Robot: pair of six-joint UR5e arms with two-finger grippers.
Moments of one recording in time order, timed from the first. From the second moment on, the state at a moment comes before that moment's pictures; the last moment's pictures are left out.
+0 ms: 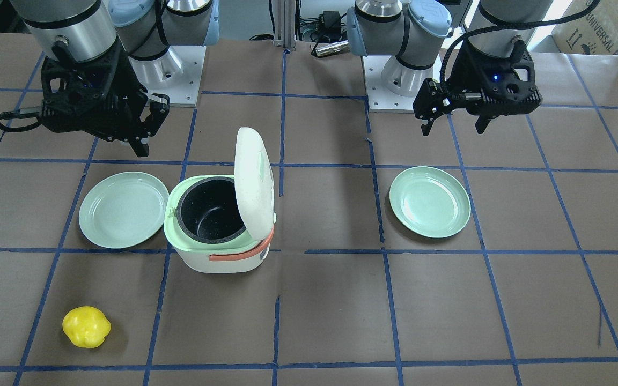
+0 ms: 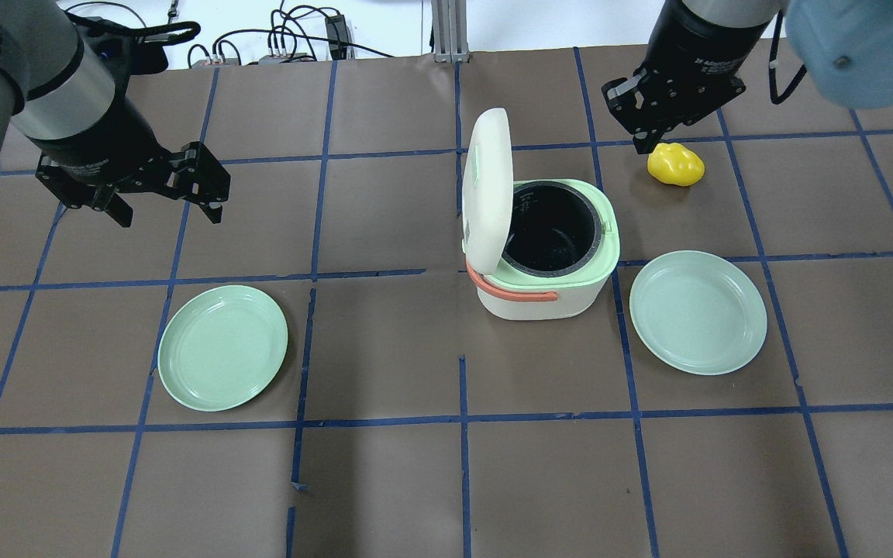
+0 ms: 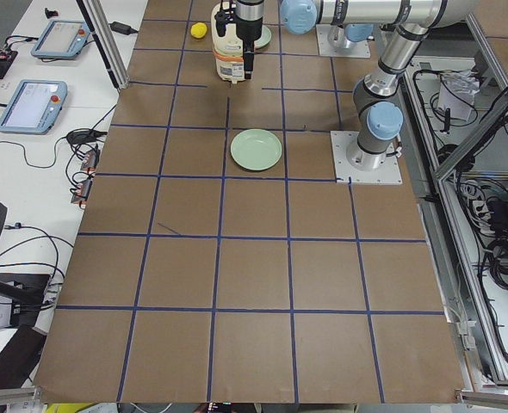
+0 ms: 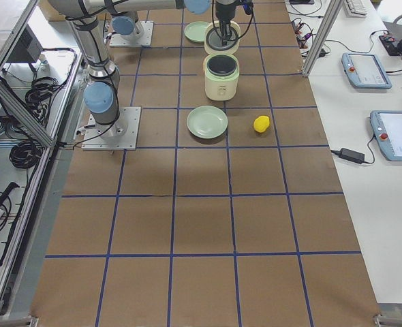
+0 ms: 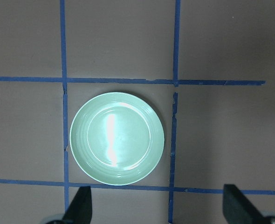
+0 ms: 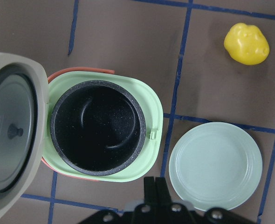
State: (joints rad) left arm -1.51 -1.48 -1.67 -1.53 1.62 0.03; right arm 1.62 -1.51 1.46 -1.60 -1.52 -0.10
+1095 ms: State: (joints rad) left arm -1.51 -1.48 -1.67 -1.53 1.62 0.03; right arm 1.58 -1.56 1.44 -1.53 -1.50 -0.04
